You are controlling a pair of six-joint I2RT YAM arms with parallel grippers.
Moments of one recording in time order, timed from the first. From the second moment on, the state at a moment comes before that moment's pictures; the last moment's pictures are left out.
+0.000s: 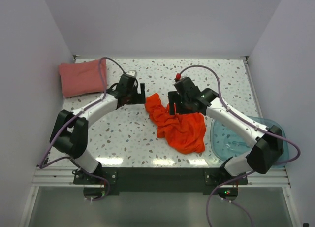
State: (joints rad) left arm -0.44 1.61 1.08 -0.32 -0.10 -0.43; right arm 0.71 1.44 1.27 -0.81 0.14 0.52
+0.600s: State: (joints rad) left arm -0.53 1.99 1.42 -0.27 0.00 -0.45; right arm 0.71 1.76 1.33 -0.70 0.15 0.50
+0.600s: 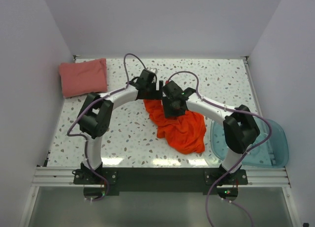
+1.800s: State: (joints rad) left arm -0.37 1.24 1.15 -0.36 -0.23 -0.41; right arm 0.65 1.31 1.44 -0.91 0.25 0.52
